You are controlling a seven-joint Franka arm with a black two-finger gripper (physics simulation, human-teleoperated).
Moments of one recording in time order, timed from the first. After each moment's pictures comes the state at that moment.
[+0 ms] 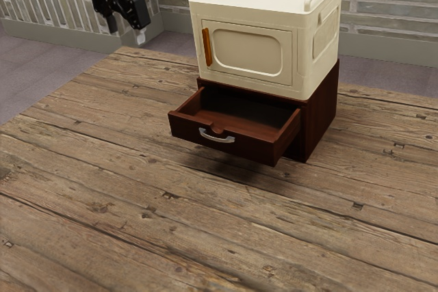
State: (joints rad) arm -0.20 0.19 0.22 -1.14 0.01 1.38 0.21
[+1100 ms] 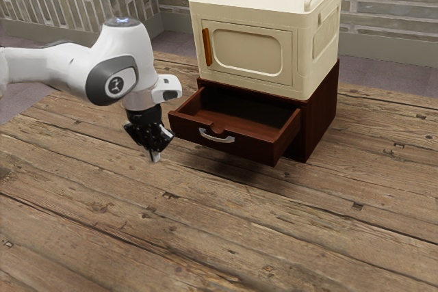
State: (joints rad) arm -0.22 -0.05 0.11 -2.10 0.03 2.06 -0.12
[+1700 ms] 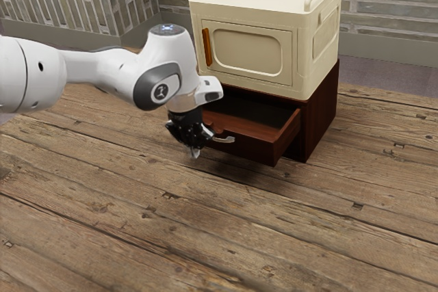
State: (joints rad) arm -0.22 0.19 0.03 -1.90 0.03 2.16 -0.18
